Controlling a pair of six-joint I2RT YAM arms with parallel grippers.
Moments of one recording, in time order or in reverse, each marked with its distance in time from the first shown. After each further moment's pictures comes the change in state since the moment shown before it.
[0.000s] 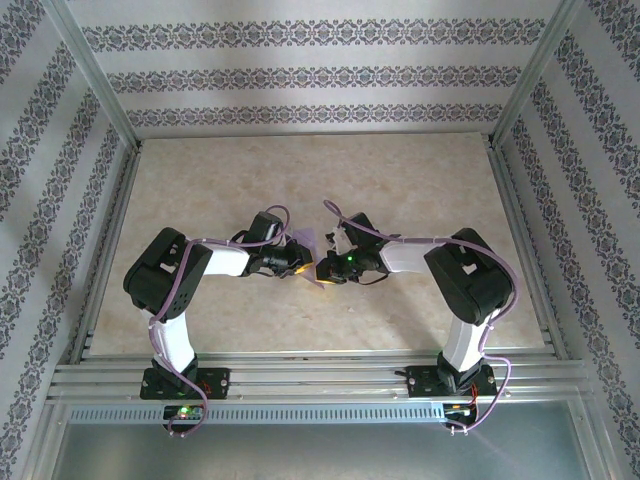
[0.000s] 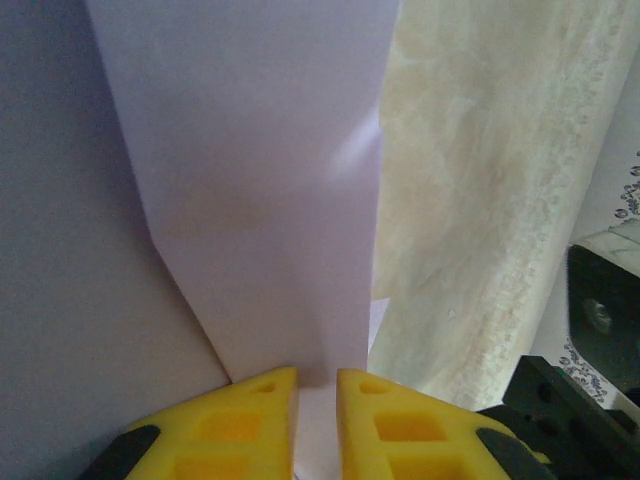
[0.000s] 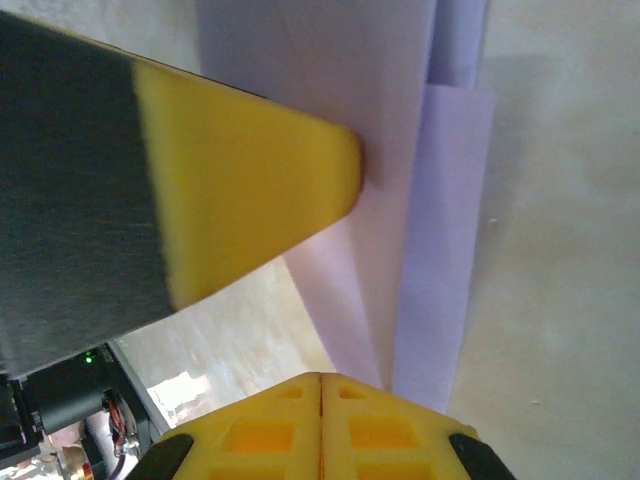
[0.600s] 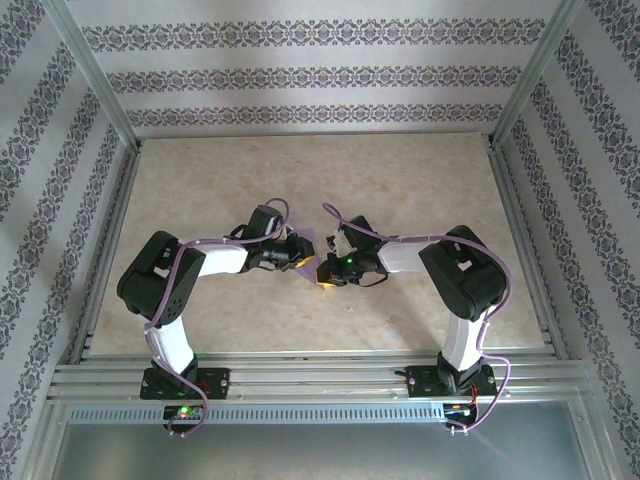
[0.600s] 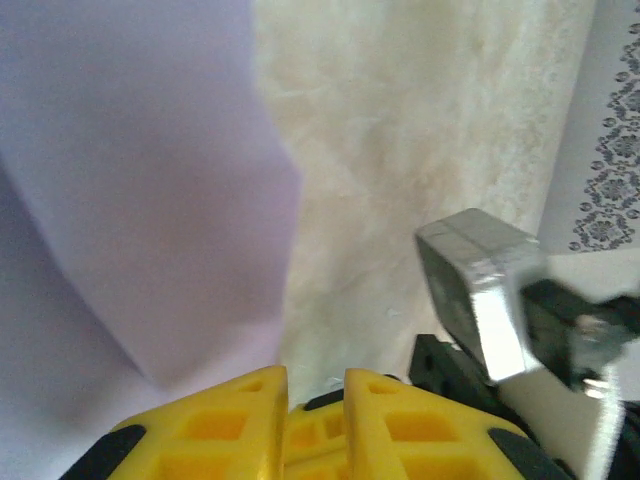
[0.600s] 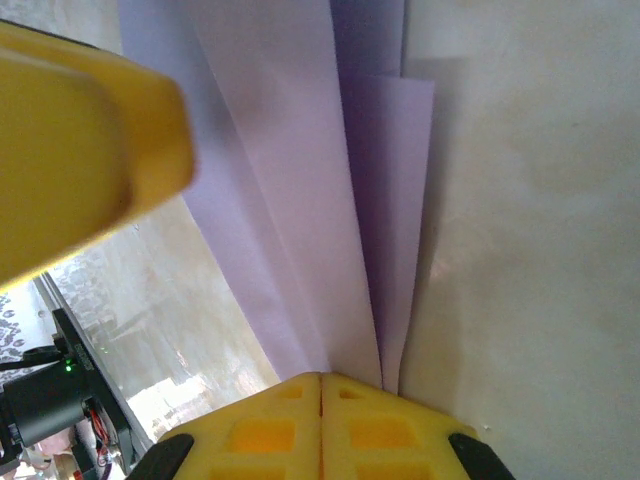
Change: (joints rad) left arm 0.000 -0.058 0.038 -0.034 0.004 0.023; right arm 0.000 0.034 -0.008 0.018 0.011 0.000
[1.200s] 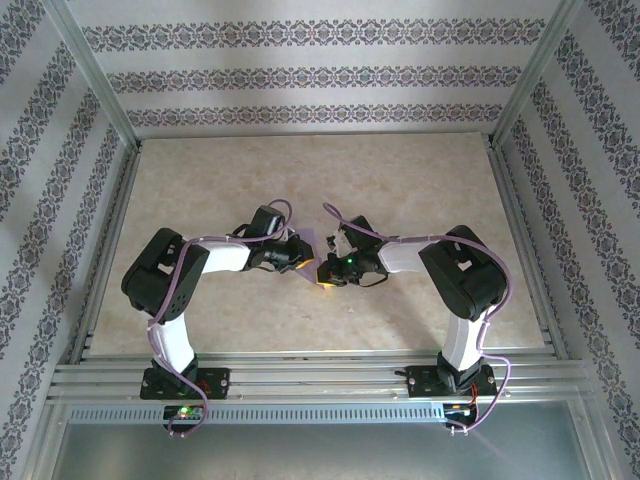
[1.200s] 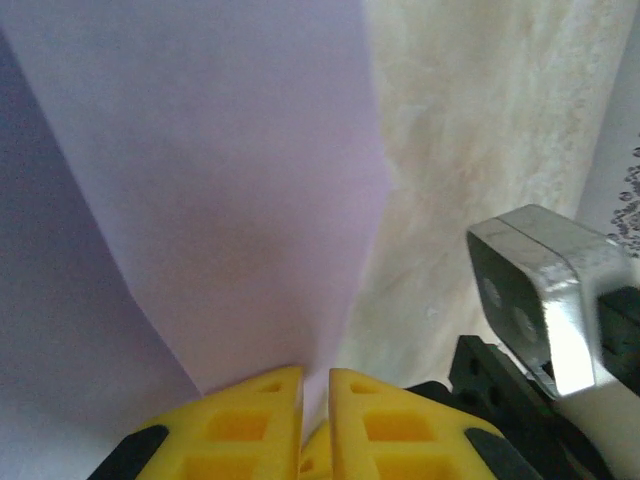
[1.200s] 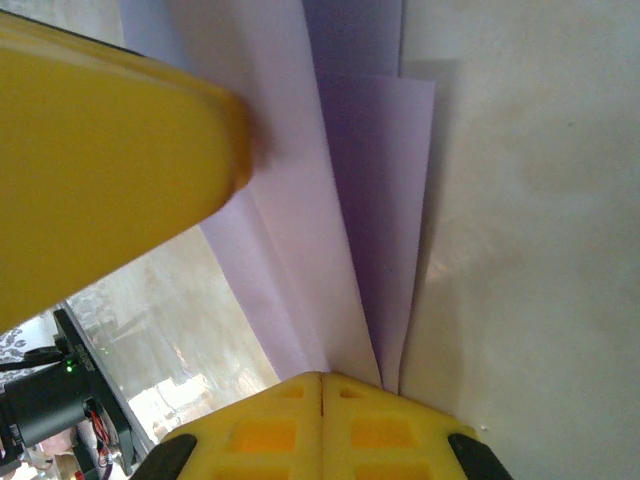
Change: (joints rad) left arm 0.000 0.051 0.028 -0.054 -0.001 0.053; right arm -0.005 0.002 0.001 -0.005 0.000 0.000
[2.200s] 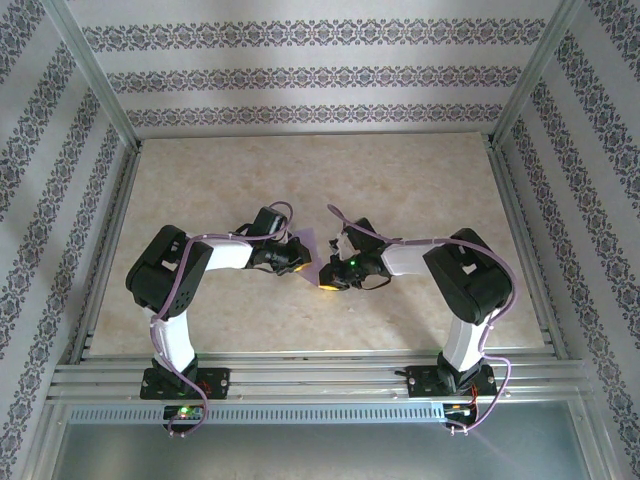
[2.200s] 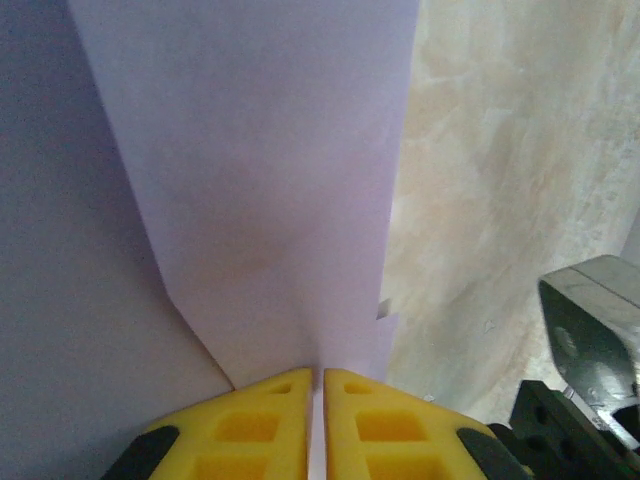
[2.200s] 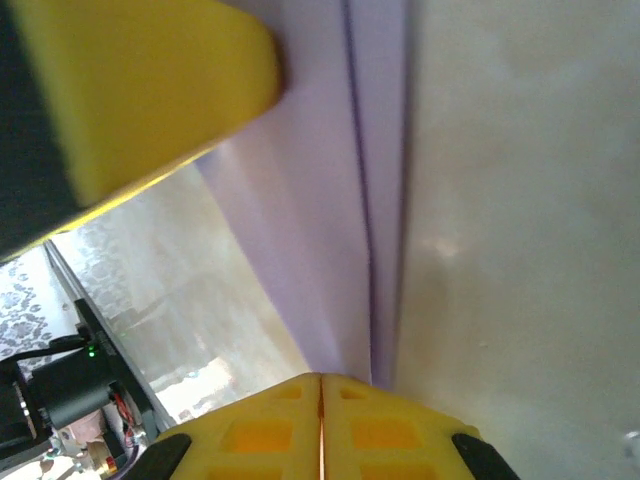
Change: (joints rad) left arm 0.000 0.029 0.026 -0.085 -0.043 0.021; right arm 0.001 -0.028 -0.036 -0.009 -0.031 0.050
